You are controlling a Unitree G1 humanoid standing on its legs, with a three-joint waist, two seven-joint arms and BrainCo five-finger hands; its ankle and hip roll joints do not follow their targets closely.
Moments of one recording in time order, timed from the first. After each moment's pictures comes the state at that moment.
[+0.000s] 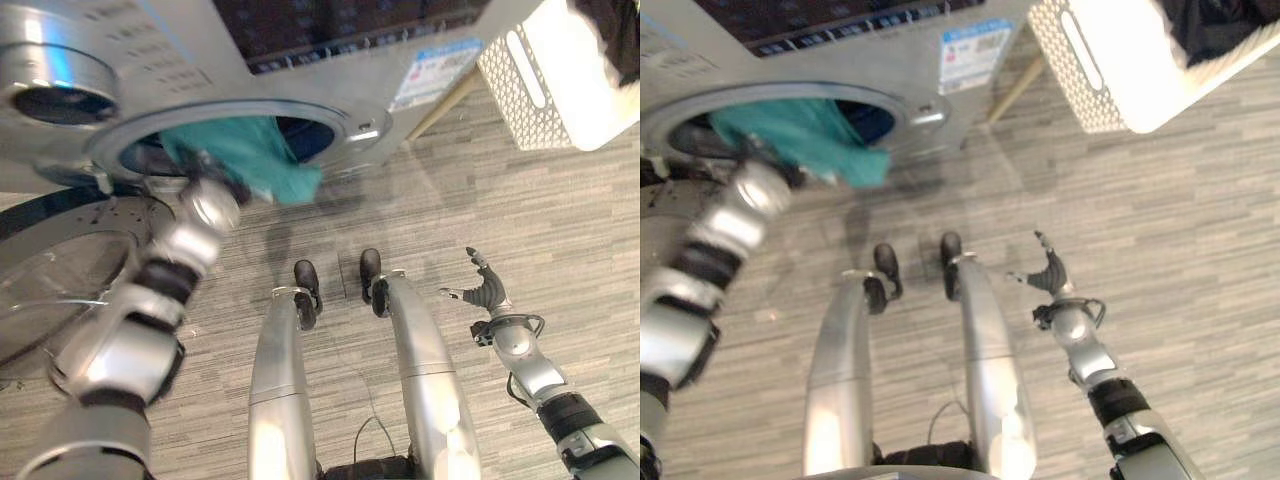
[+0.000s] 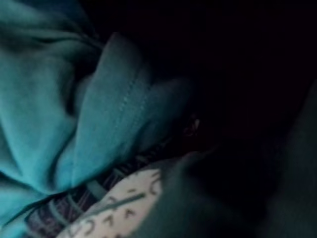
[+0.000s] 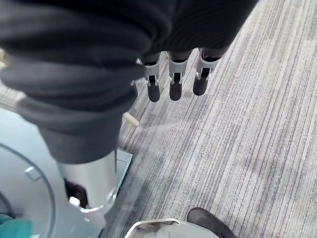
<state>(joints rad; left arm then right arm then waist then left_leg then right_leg) -1.18 0.77 -0.55 0.76 0.04 0.00 0.37 -0.27 -0.47 0.28 0.41 -0.02 -0.09 -0.28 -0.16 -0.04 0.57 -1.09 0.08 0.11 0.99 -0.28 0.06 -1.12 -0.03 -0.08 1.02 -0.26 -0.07</state>
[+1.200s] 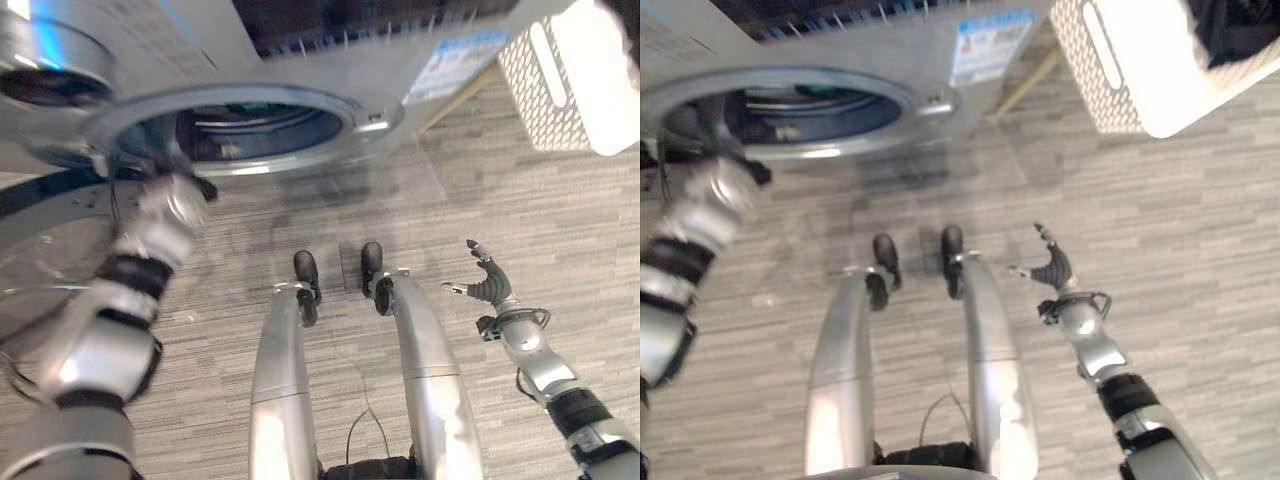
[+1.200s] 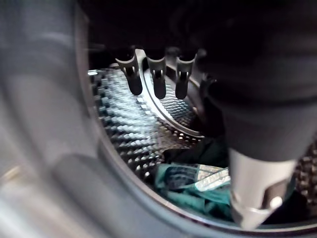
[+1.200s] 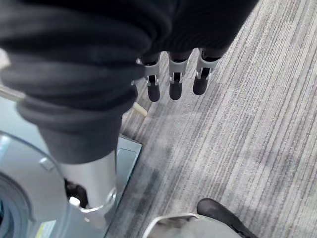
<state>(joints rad) -0.81 0.70 -0.40 0.69 0.20 0.01 0.36 -0.28 -0.48 0.30 0.47 0.04 -0.15 -0.25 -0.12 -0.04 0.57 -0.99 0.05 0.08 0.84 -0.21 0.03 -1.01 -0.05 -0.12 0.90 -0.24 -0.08</state>
